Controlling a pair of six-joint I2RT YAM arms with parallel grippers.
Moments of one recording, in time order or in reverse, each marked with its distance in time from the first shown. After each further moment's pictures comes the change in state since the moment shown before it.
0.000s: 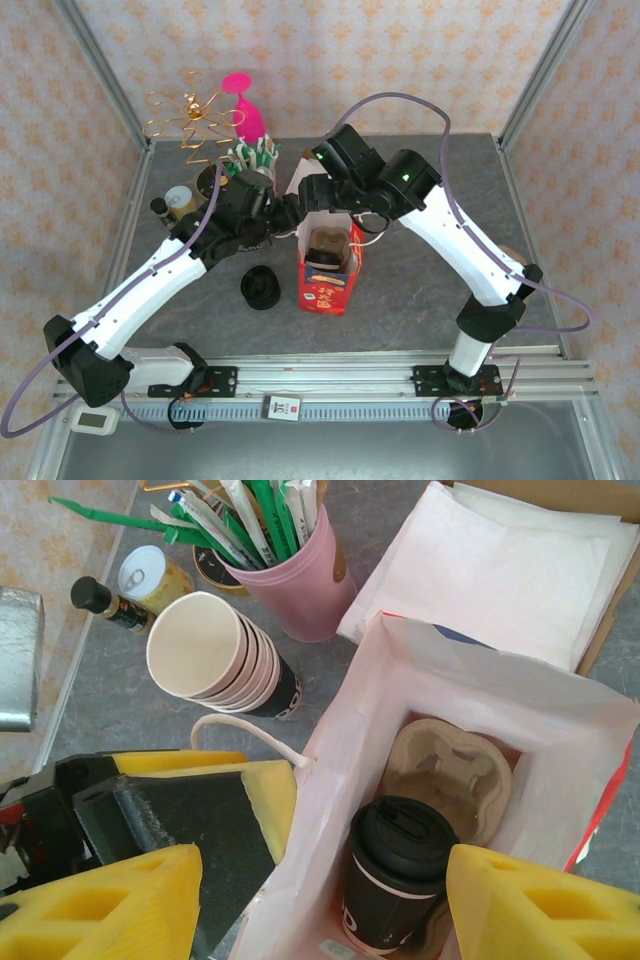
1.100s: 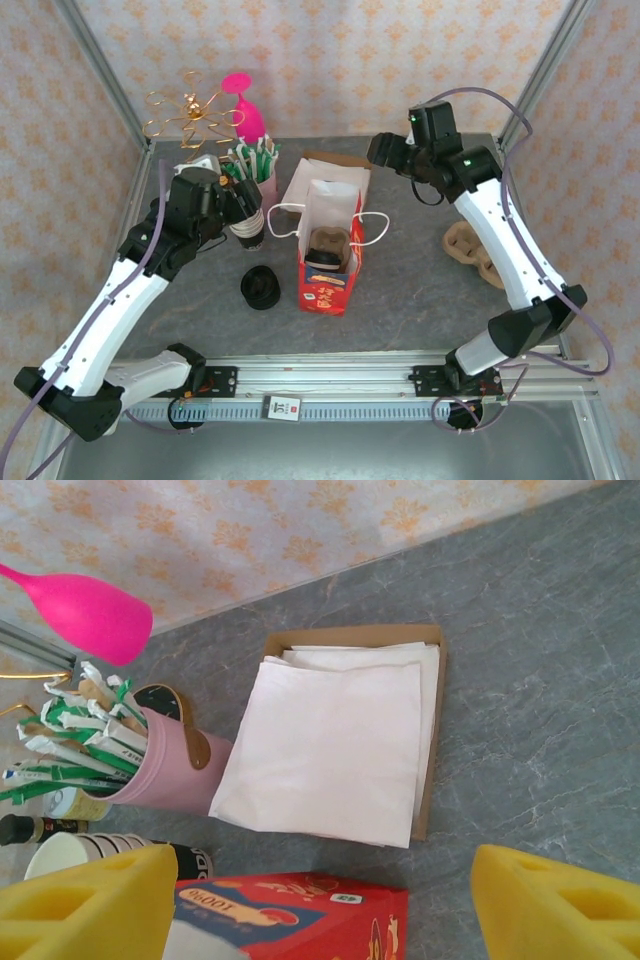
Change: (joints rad) left arm 0.193 -0.182 0.000 -0.095 -0.149 0.228; right arm -0.504 -0.212 -0.445 0.419 -0.179 -0.075
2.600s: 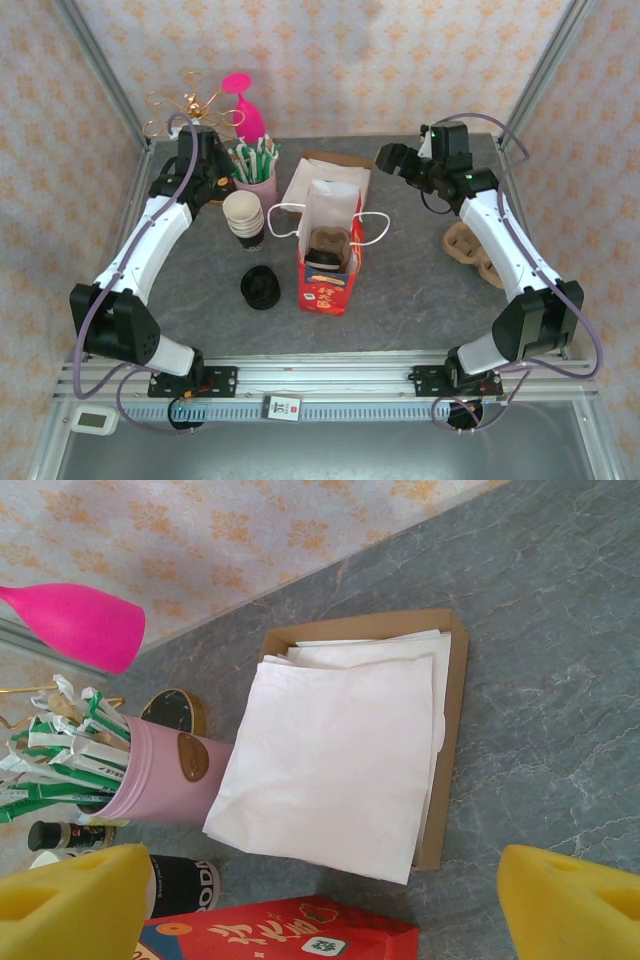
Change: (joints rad) left arm 0.286 0.402 0.091 0.316 -0.060 0.166; right arm -0.166 -0.046 -0.342 0.338 -0.249 -0.006
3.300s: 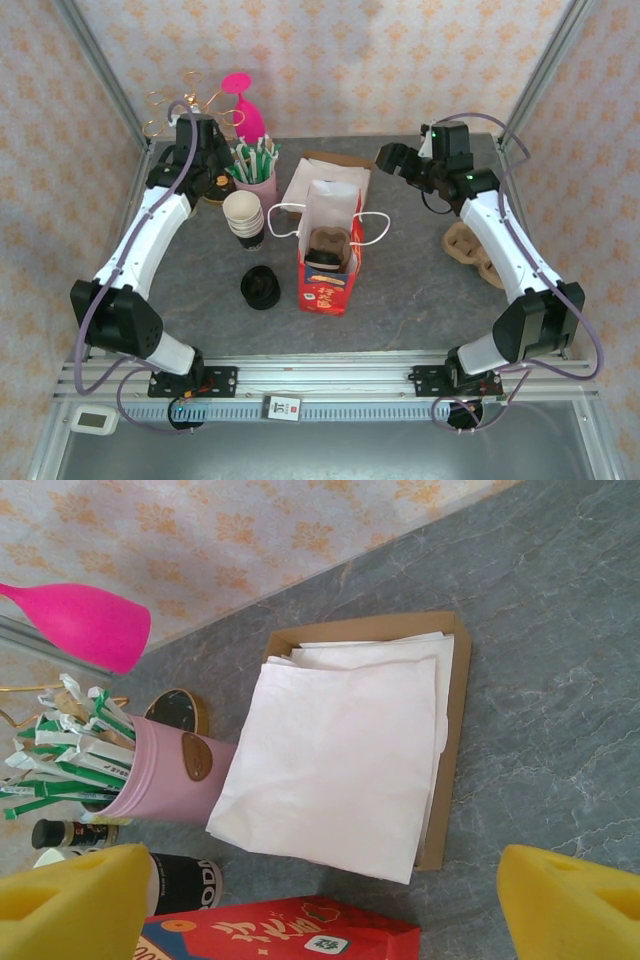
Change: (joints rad) left arm 0.000 0.022 0.141 -0.105 -0.019 0.064; right arm 0.000 -0.014 0.000 0.000 0.000 -0.004
